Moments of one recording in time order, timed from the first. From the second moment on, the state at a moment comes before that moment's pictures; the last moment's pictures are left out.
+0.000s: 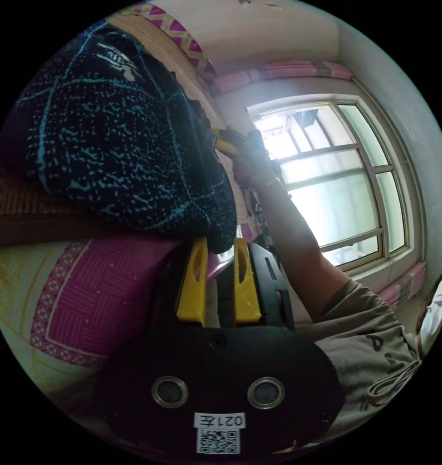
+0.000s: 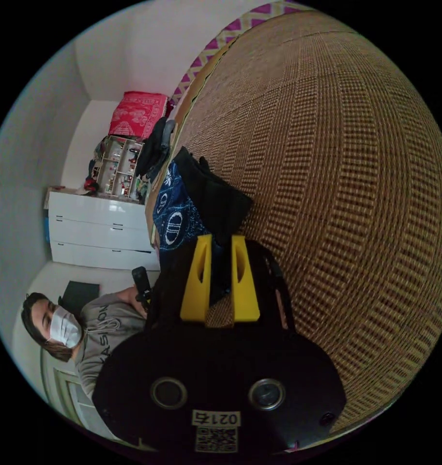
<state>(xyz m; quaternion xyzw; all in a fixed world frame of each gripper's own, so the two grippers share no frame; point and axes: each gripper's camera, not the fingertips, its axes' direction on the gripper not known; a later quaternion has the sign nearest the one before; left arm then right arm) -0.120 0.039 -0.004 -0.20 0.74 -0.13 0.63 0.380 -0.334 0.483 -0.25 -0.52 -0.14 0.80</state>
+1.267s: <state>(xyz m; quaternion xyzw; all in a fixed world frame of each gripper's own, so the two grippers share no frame) -0.525 0.065 0.093 0.02 0.65 -0.41 0.64 -0.187 -0.373 0.420 -0.18 -0.51 -0.34 0.77</state>
